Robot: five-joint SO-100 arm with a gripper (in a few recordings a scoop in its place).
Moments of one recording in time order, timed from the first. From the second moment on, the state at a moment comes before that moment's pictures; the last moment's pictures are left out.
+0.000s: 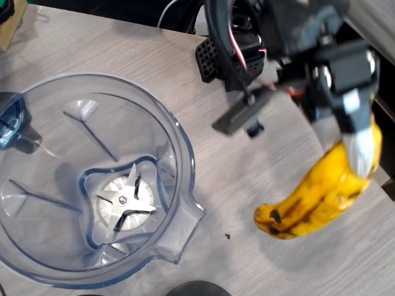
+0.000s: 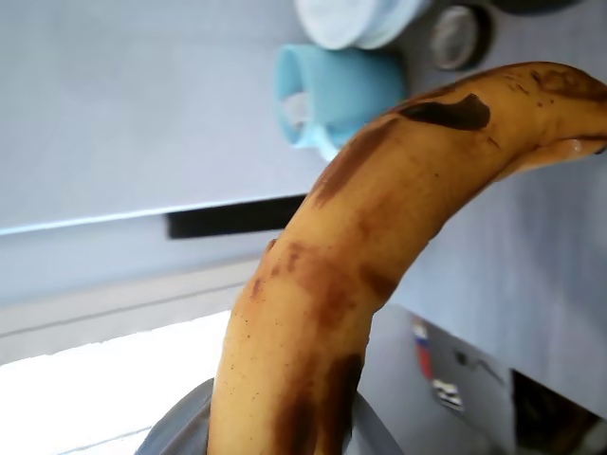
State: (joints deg) arm -34.6 147.6 108.3 50.8 4.1
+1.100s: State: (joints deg) arm 4.0 135.6 71.3 41.7 12.7
